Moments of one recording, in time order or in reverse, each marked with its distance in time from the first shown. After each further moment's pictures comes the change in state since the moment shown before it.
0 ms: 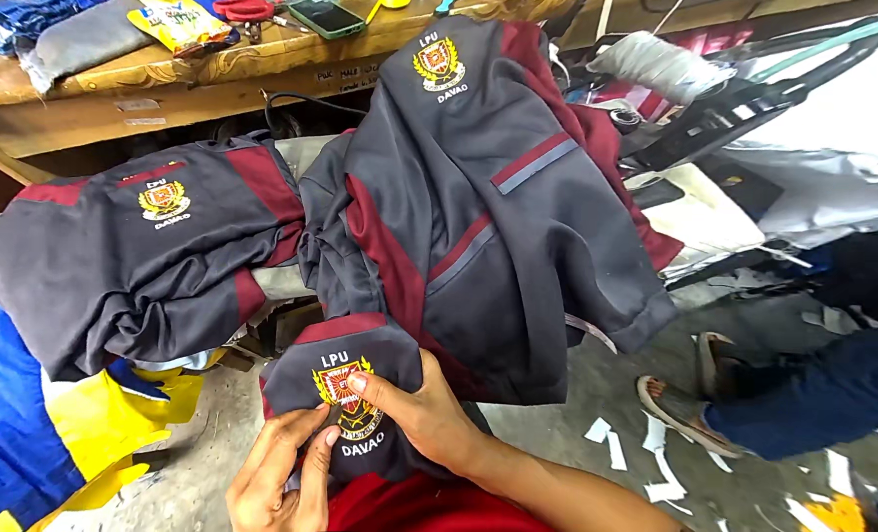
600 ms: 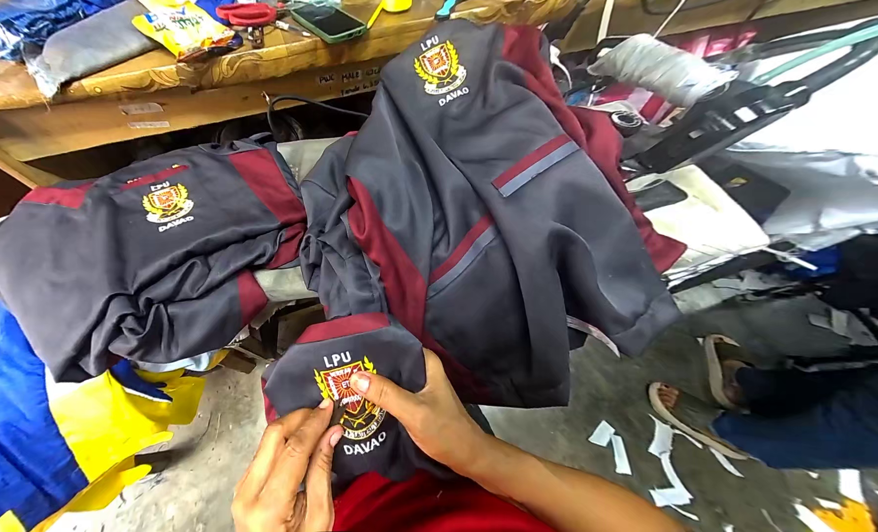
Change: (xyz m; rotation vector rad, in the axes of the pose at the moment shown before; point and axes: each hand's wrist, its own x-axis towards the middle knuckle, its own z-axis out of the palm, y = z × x) left_hand 0.002 0.001 0.002 0.154 0.021 0.126; right_hand 0.001 -0.003 0.000 0.022 0.014 0.008
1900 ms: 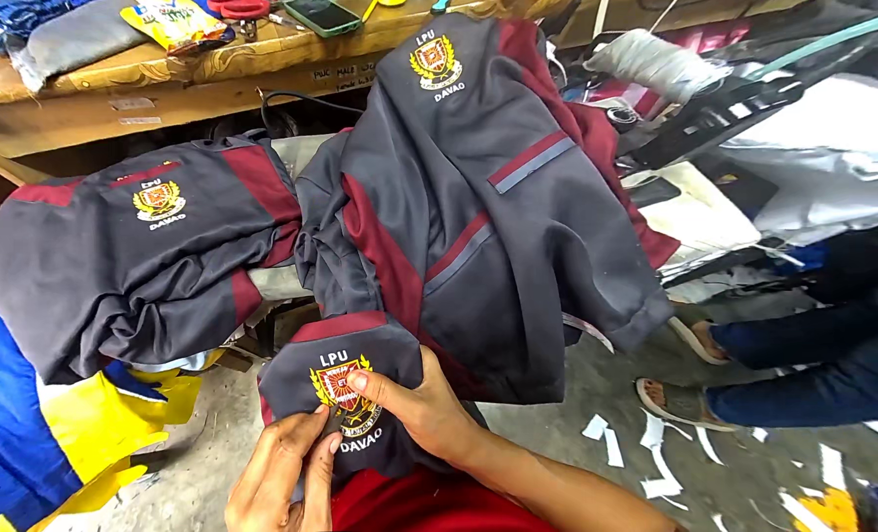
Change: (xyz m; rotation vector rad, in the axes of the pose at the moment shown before) left_hand 0.001 0.008 -0.006 0.011 -0.062 -0.043; right_hand 0.002 0.002 -0.004 0.021 -0.028 -0.027
